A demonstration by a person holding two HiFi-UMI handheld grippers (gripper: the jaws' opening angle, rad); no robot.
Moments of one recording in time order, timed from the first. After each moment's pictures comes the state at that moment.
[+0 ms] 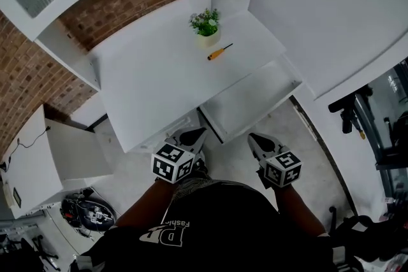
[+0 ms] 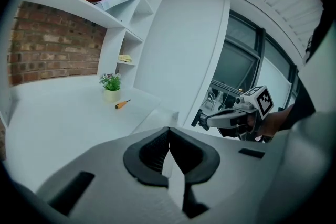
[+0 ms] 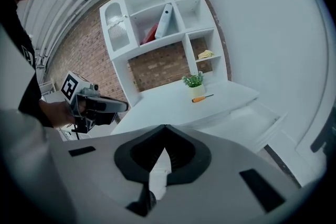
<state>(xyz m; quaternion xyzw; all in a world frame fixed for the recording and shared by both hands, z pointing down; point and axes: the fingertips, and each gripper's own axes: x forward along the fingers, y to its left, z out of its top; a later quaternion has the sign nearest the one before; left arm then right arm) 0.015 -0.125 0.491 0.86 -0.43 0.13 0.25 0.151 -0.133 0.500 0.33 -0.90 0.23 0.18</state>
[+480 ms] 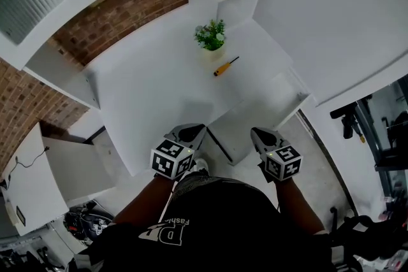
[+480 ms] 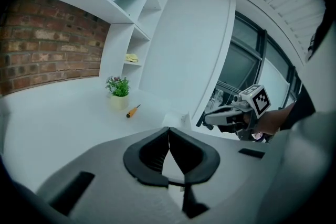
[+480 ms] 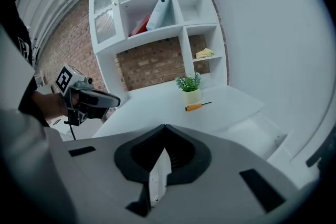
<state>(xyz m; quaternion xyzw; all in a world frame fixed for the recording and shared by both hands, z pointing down) -0.050 -0.220 0.498 0.87 -0.41 0.14 0.25 0.101 -0.233 0.512 0.37 -0.88 0.21 0.21</state>
